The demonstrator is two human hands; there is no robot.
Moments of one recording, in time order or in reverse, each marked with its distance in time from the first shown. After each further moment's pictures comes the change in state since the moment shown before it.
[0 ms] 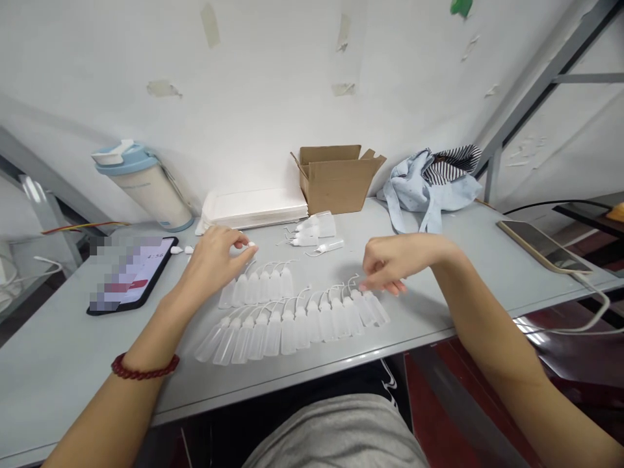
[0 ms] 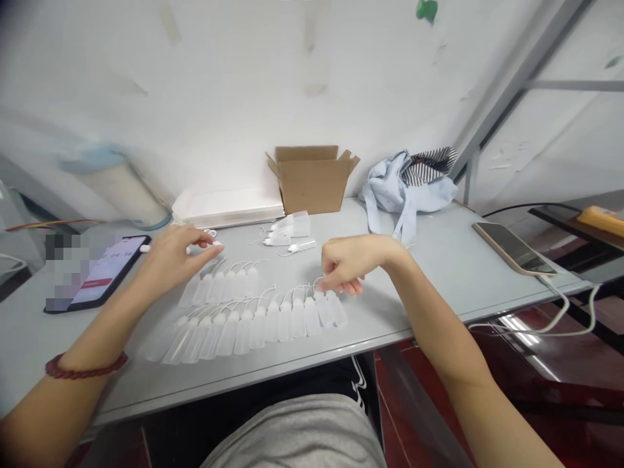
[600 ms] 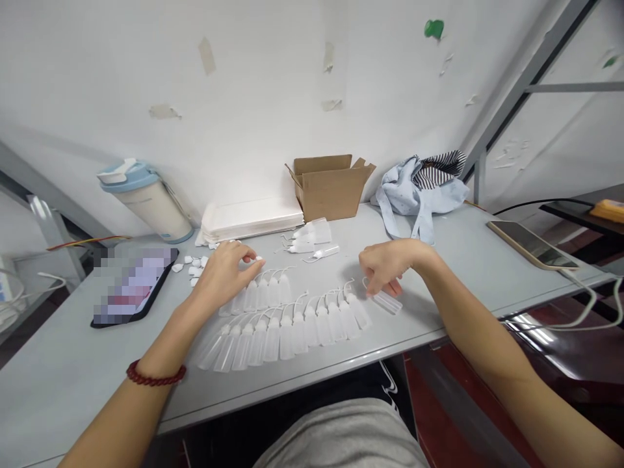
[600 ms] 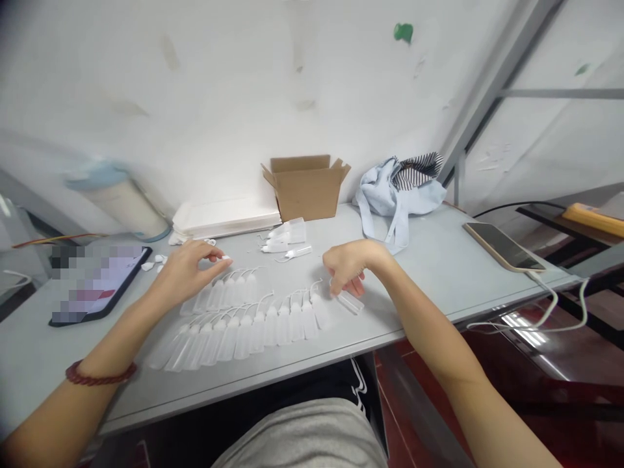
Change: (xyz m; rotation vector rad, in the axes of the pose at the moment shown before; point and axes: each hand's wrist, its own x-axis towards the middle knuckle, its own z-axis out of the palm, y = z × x) left_hand -0.002 0.006 0.011 -0.071 -0.052 0.060; right_hand 0.012 0.012 -0.002 -0.103 -0.147 0.263
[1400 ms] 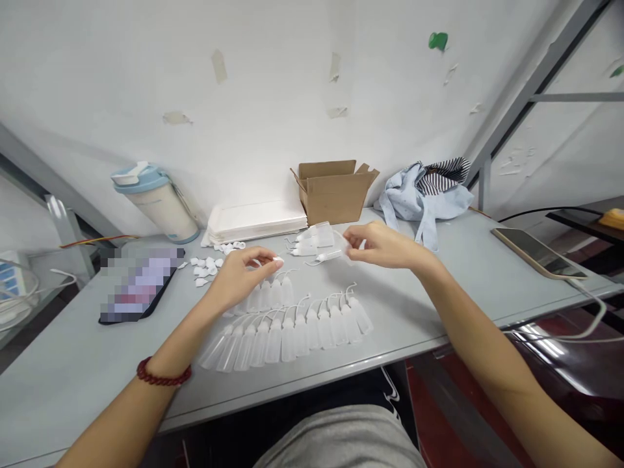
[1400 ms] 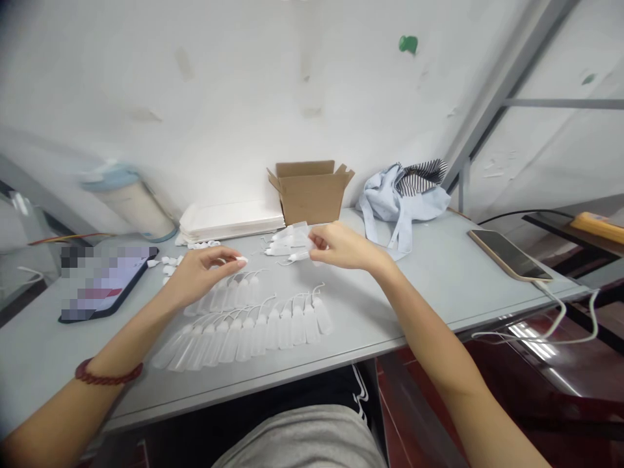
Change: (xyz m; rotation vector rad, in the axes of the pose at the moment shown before) left_hand -0.001 0.033 -0.009 -0.501 -0.084 -0.195; right_hand -0.001 -0.003 0.003 0.159 0.885 -0.352
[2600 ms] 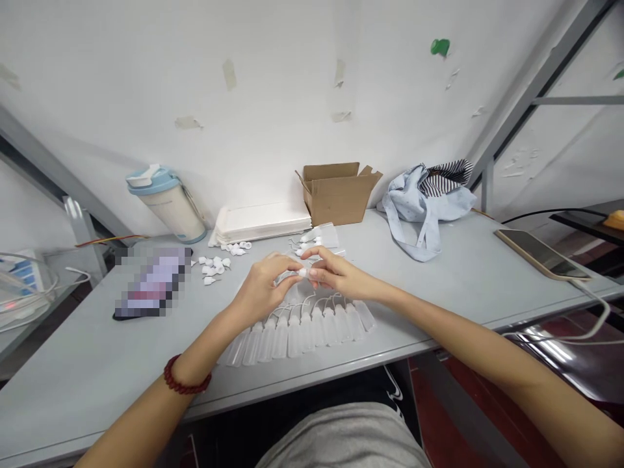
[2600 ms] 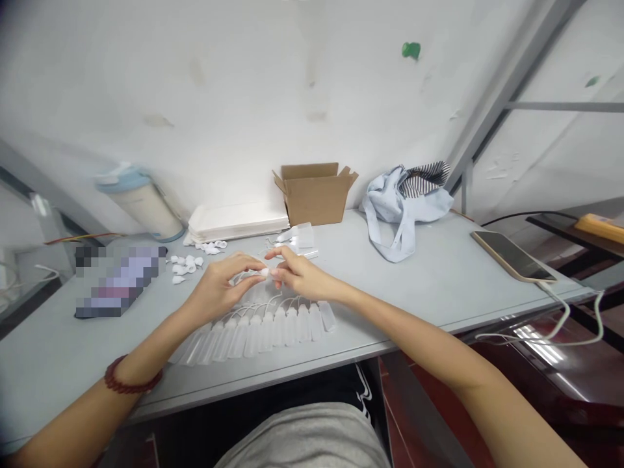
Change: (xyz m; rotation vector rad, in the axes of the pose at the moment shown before) left_hand -0.014 0.010 0.020 0.017 0.013 0.401; right_hand 0.013 -0.024 0.078 0.660 -0.109 -0.149
